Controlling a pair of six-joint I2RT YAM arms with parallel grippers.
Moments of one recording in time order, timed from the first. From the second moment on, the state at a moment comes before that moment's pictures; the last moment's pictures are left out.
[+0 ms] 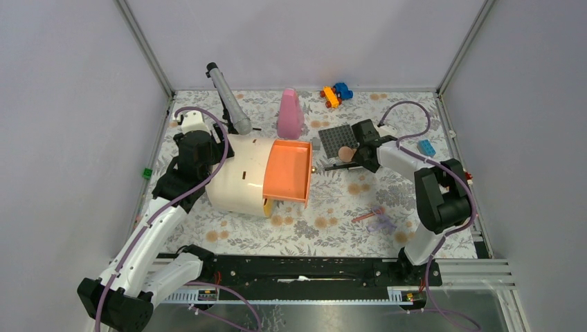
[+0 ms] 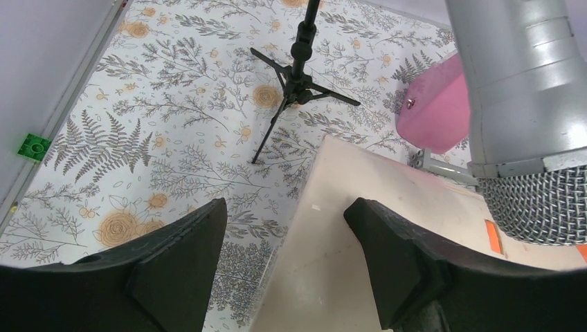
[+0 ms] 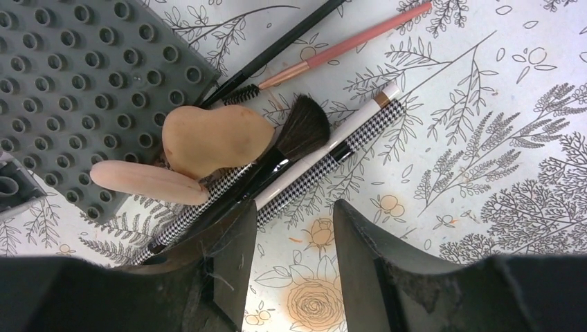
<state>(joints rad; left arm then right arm) -0.37 0.92 0.94 -0.43 -0.47 -0.37 0.35 1.72 1.08 -0.48 0.42 0.87</state>
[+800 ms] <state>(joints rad) -0.37 0.92 0.94 -0.43 -0.46 -0.37 0.35 1.82 1.10 -0.45 0.42 0.86</state>
